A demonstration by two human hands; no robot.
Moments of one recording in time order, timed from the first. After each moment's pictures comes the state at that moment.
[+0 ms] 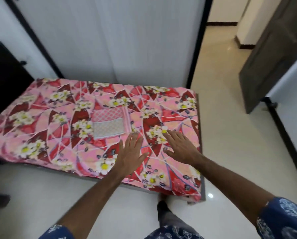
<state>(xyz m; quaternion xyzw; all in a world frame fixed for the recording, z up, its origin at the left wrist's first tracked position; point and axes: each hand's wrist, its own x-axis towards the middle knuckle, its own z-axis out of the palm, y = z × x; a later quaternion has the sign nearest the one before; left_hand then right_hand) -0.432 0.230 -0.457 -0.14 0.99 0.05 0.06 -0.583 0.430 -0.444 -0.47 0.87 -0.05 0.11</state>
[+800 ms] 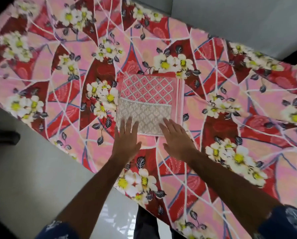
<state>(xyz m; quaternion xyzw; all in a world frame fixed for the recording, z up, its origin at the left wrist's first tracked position) -0.530 -0.114 -0.747 -0.35 0.91 0.14 0.18 -0.711 0.021 -0.746 -0.59 0.77 0.01 0.25</state>
